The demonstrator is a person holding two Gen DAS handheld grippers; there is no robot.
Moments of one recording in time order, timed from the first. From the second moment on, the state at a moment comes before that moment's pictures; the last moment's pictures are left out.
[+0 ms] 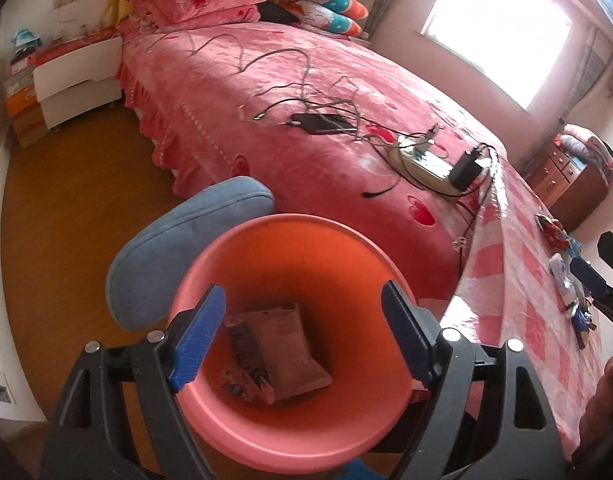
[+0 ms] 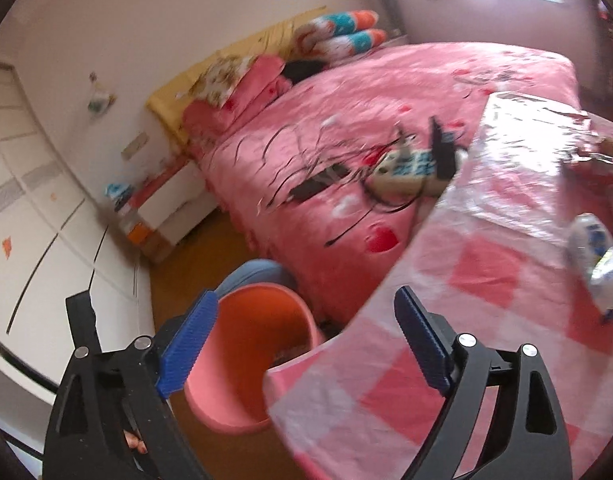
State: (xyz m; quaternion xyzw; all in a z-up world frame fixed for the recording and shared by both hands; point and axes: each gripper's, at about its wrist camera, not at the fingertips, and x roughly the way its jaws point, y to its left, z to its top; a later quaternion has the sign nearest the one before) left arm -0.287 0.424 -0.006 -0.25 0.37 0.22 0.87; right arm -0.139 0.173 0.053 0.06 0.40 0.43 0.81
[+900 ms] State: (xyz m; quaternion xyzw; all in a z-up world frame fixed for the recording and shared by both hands) left arm -0.225 0.296 0.044 -0.16 0.38 0.10 0.91; right arm -0.117 0.014 0.045 0.17 0.31 0.37 0.86
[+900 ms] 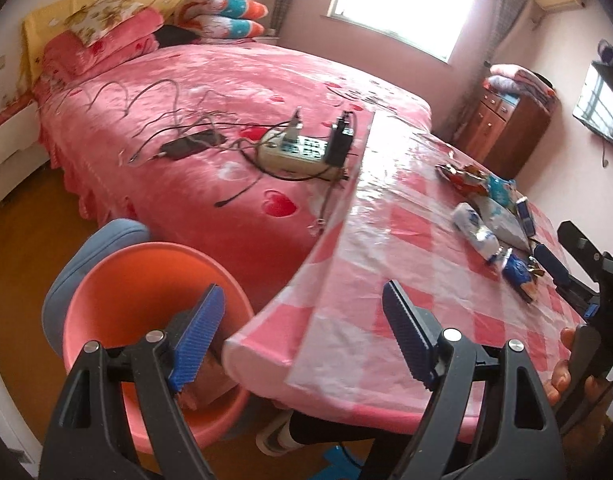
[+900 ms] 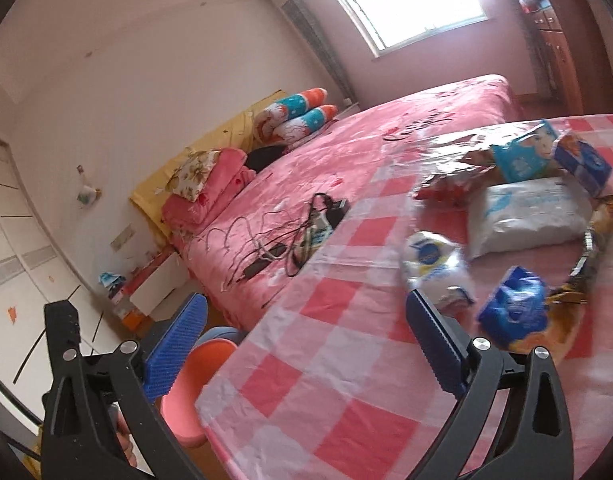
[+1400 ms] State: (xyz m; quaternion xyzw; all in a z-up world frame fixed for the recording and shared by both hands) left arm -0.178 0.226 0.063 -0.11 0.39 0.06 0.91; right arm -0.088 -0.066 0.026 0.23 0.35 0.29 0.86
